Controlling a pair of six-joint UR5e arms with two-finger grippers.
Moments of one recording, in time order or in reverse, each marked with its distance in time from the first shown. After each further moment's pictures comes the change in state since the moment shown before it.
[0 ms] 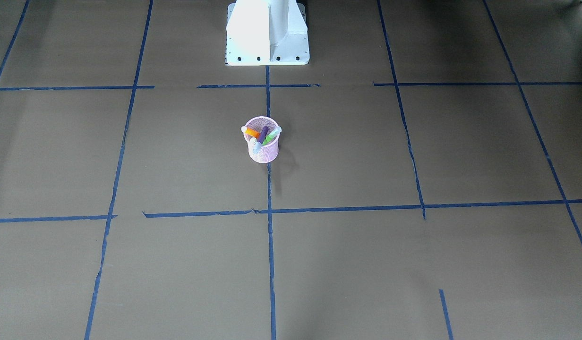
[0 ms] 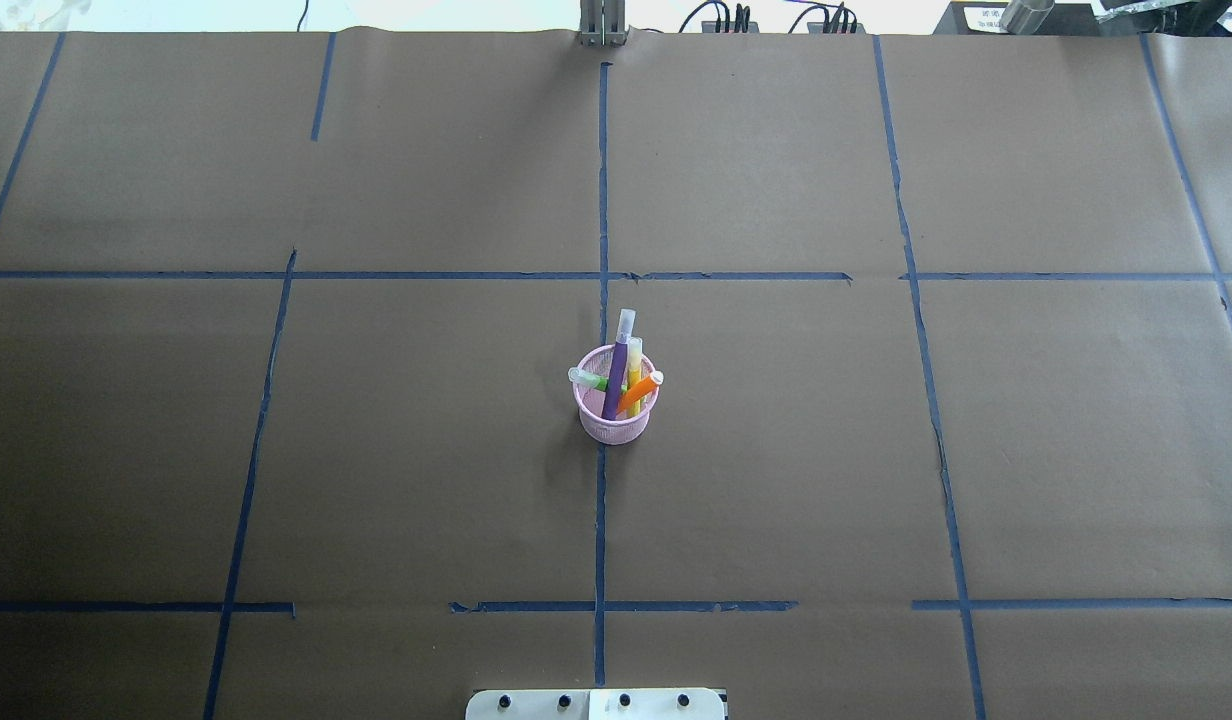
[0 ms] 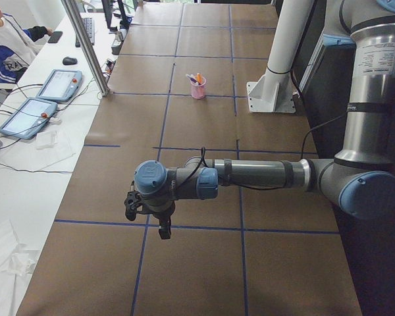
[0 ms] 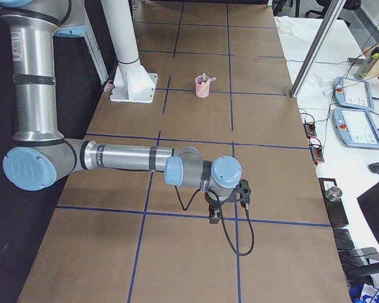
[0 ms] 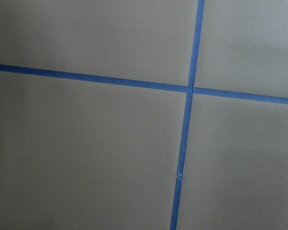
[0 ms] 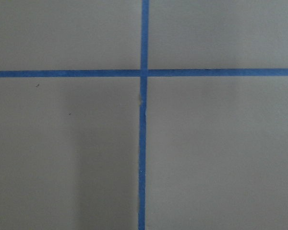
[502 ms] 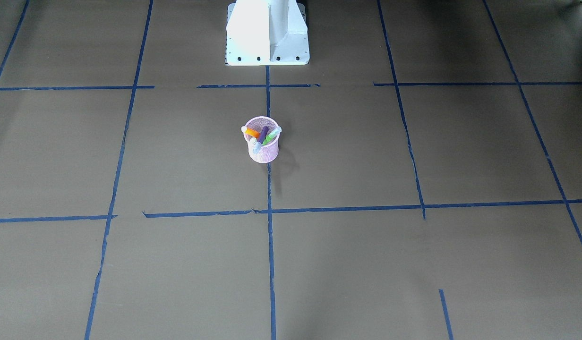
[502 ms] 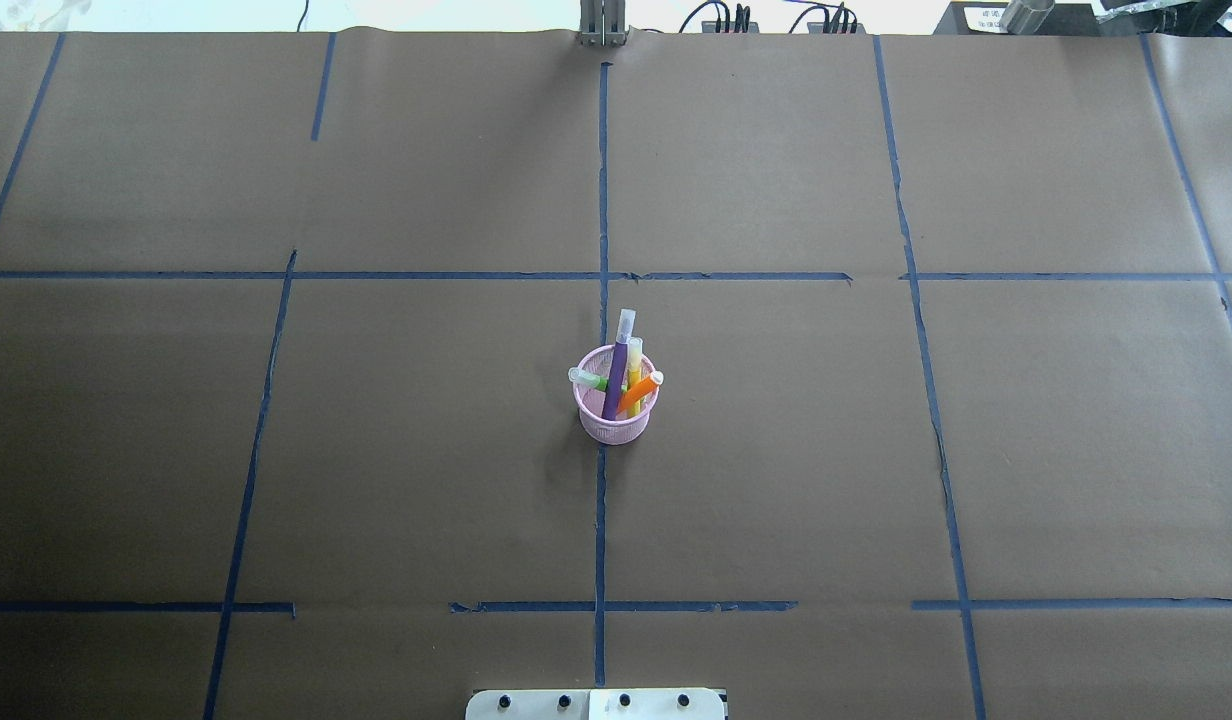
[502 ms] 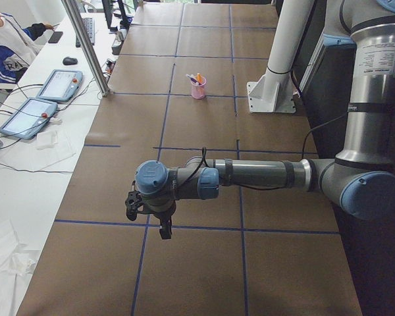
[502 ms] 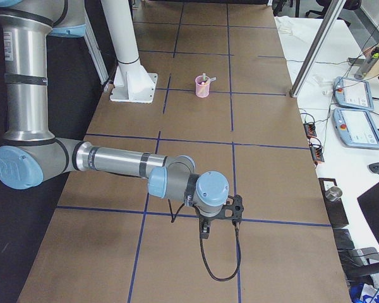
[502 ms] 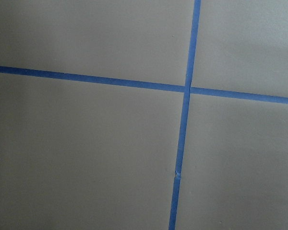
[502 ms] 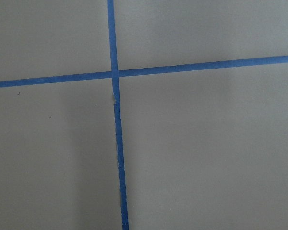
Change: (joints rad) left arm 0.000 0.005 -0.002 0.000 0.001 0.000; right arm 0.062 -0.018 0.001 0.002 0.001 0.001
